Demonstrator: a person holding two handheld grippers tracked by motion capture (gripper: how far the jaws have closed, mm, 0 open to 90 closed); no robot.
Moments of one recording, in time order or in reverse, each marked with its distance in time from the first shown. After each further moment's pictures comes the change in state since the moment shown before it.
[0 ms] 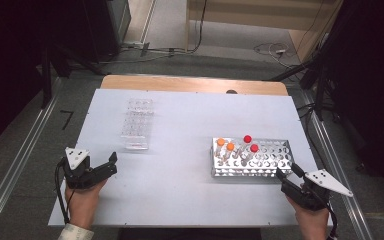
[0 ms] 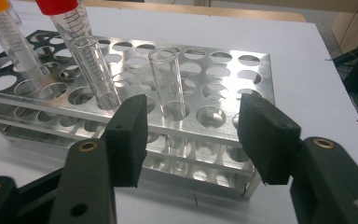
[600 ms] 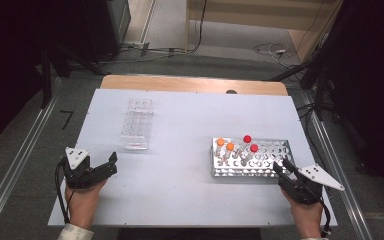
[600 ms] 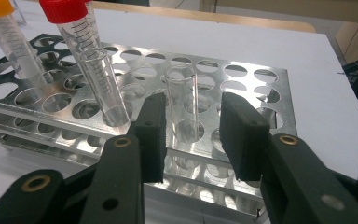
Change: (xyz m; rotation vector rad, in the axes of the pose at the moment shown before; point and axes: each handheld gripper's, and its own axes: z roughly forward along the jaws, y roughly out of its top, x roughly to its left) left arm -0.001 0.000 0.001 -0.001 0.001 0.001; right arm 0.006 0.006 0.014 -0.009 0.014 -0.034
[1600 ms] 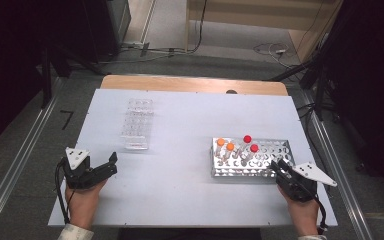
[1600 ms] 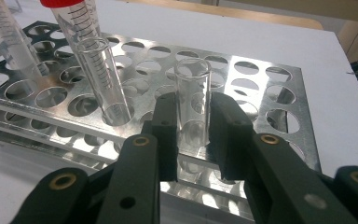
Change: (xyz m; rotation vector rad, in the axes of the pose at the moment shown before) left arm 0.000 0.000 0.000 0.001 0.001 -0.001; right arm 0.004 0.000 0.010 0.025 -0.002 -0.029
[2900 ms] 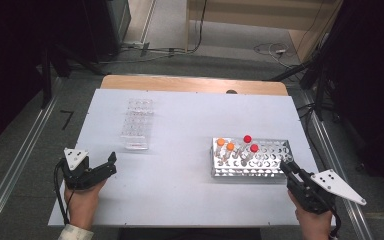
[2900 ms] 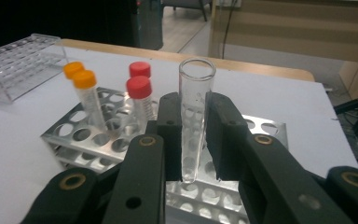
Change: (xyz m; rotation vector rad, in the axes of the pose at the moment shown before) left arm 0.000 0.001 -0.004 -0.010 0.013 -0.009; right arm 0.014 0.025 -0.058 -0.158 0.039 0.010
